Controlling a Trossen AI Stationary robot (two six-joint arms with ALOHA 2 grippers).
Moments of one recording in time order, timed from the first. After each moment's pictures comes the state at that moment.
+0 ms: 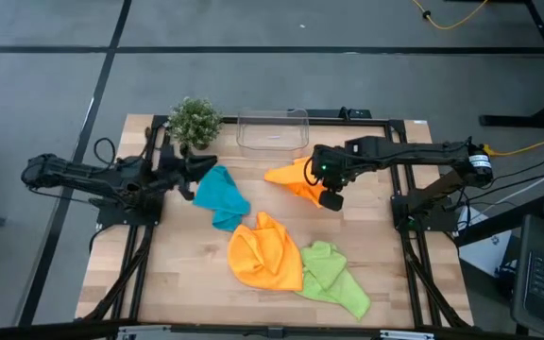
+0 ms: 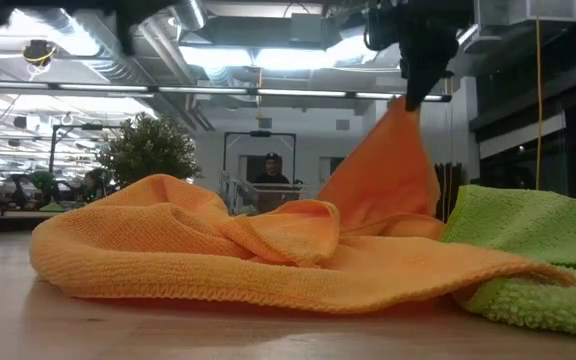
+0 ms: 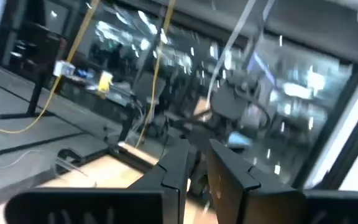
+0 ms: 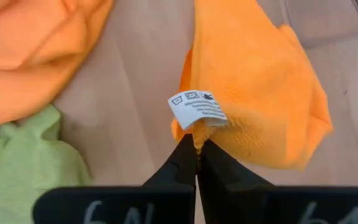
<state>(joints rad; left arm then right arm) -0.08 0.69 0.44 0.45 -0.39 -0.33 -0.08 1.49 1.34 -1.10 0.04 0.20</state>
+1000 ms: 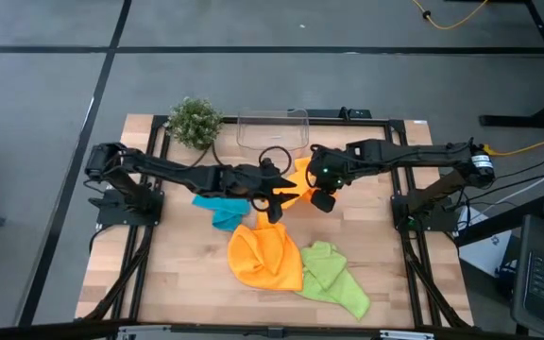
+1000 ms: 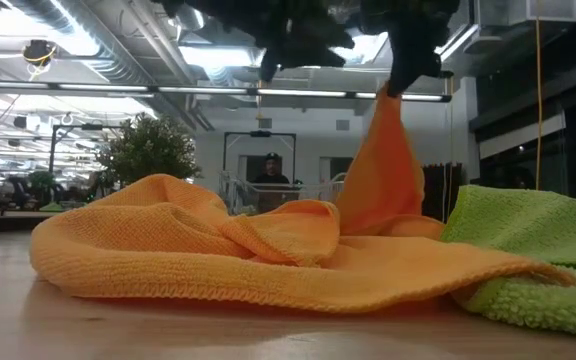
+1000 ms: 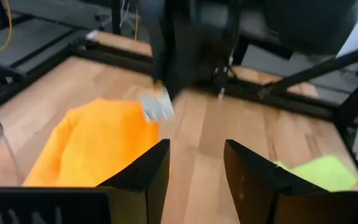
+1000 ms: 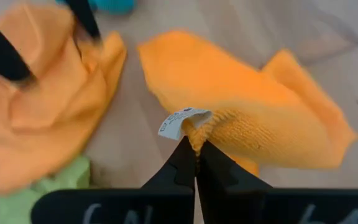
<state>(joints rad) -0.05 1.63 1.10 0.16 -0.20 -0.25 -0.05 1.46 1.34 -0.99 0.08 0.39</state>
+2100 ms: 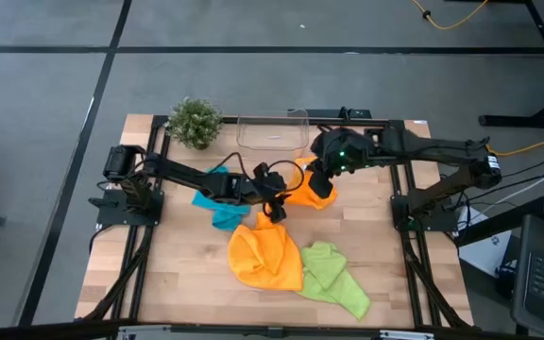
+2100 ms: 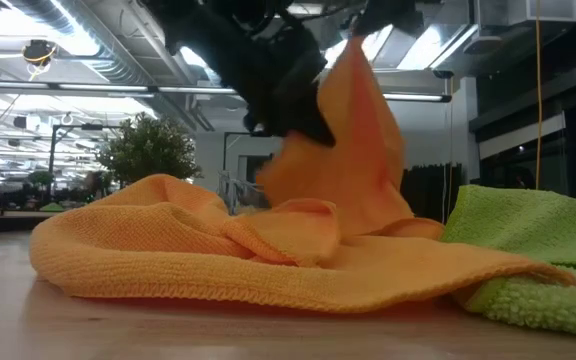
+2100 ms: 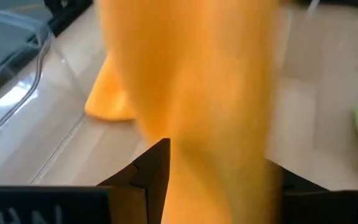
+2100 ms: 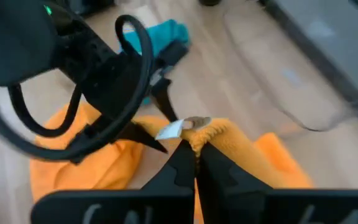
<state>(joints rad) -0.04 1.76 1.10 -0.01 -0.38 -0.23 -0.04 1.41 1.52 -0.95 0.16 0.38</state>
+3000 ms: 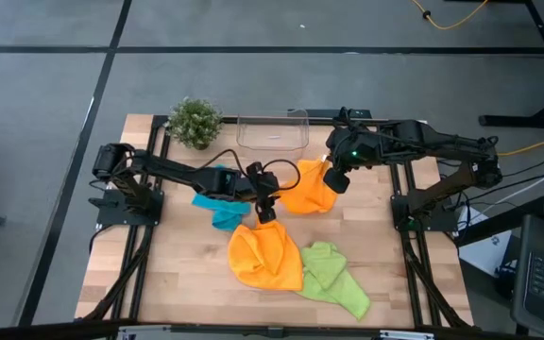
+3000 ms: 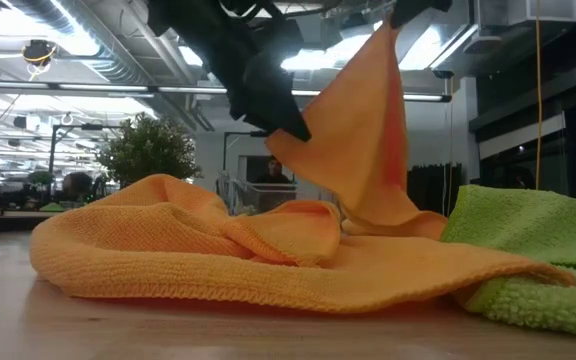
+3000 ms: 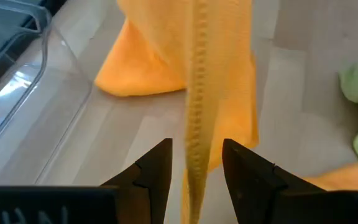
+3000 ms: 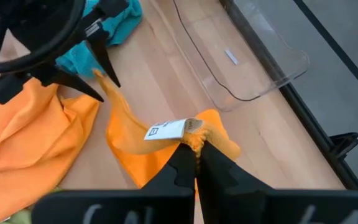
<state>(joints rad) -0.03 1.67 1.10 -0.20 -0.31 -0.20 -0.02 1.41 1.66 -1.24 0.31 0.36</state>
